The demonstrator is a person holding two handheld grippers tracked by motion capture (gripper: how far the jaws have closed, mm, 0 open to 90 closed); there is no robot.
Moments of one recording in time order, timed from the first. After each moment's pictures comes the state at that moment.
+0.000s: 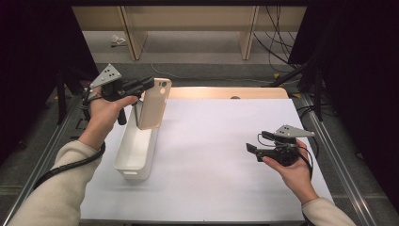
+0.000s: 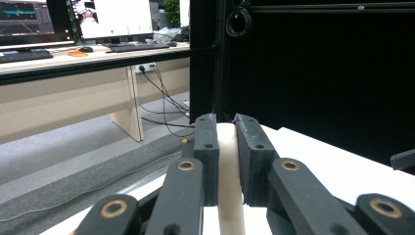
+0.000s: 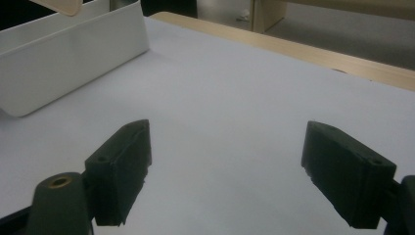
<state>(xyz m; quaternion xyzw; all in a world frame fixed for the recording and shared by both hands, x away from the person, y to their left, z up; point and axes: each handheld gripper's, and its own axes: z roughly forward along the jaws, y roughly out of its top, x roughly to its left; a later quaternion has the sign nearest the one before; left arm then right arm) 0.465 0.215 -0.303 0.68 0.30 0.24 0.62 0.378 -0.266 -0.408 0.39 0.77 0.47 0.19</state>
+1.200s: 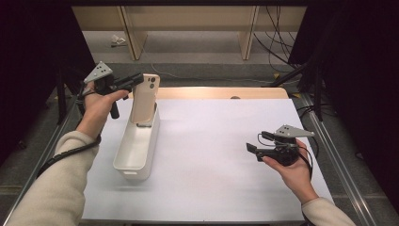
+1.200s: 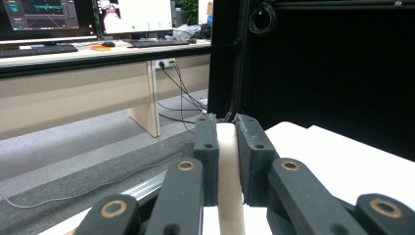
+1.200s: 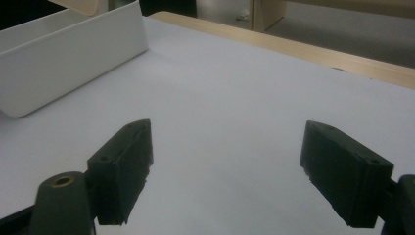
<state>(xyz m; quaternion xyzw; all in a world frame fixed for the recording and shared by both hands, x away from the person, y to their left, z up) 0.504 0.249 -0.326 0.67 0.33 0.26 0.61 0.379 -0.267 -0.409 0.39 0.77 0.48 0.18</state>
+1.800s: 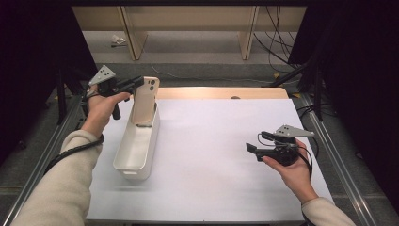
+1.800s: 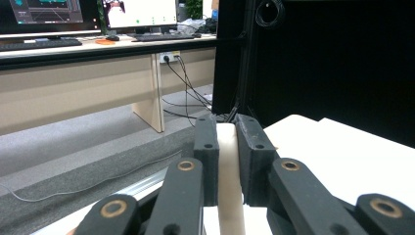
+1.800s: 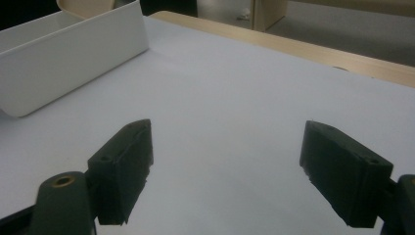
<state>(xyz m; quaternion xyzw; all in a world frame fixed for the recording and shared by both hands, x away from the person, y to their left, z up) 0.518 0.254 -0.349 0.68 0.33 0.26 0.60 0.380 -0.267 -0.410 0.39 0.77 0.48 0.18</state>
